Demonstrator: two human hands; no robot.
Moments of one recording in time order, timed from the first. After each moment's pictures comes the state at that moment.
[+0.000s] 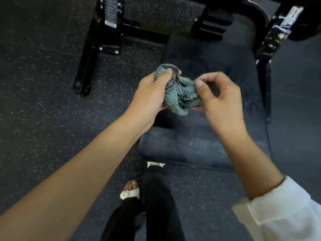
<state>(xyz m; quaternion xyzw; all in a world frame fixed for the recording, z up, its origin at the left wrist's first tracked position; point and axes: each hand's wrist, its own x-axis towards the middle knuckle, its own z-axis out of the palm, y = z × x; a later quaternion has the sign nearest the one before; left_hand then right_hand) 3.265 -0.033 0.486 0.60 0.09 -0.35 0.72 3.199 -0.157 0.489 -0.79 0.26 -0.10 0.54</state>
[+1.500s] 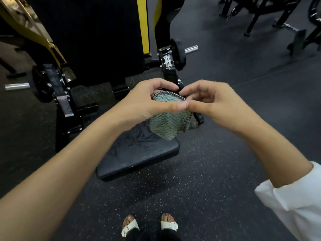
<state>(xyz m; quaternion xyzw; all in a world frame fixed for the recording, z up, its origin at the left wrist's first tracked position) 3.069 -0.159 0.780 0.68 -0.43 -0.37 0.45 2.913 -0.284 0.782 -0.81 0.23 -0.14 0.52</state>
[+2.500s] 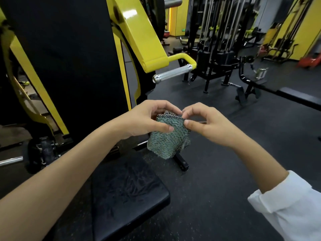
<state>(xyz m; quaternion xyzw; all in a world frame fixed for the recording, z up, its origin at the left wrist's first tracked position) 3.059 -0.160 0.960 0.59 -0.65 -0.32 0.36 2.867 -0.265 0.937 -0.86 0.22 -0.25 0.38</state>
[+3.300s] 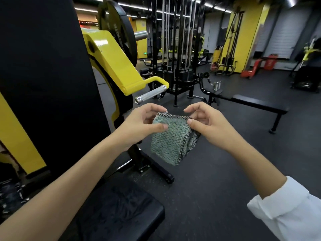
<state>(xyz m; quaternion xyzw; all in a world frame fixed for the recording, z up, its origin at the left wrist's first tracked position) 3.062 -0.139 0.984 0.52 -0.63 -0.34 0.46 2.844 -0.199 0.979 -0.80 0.32 -0.38 0.34</state>
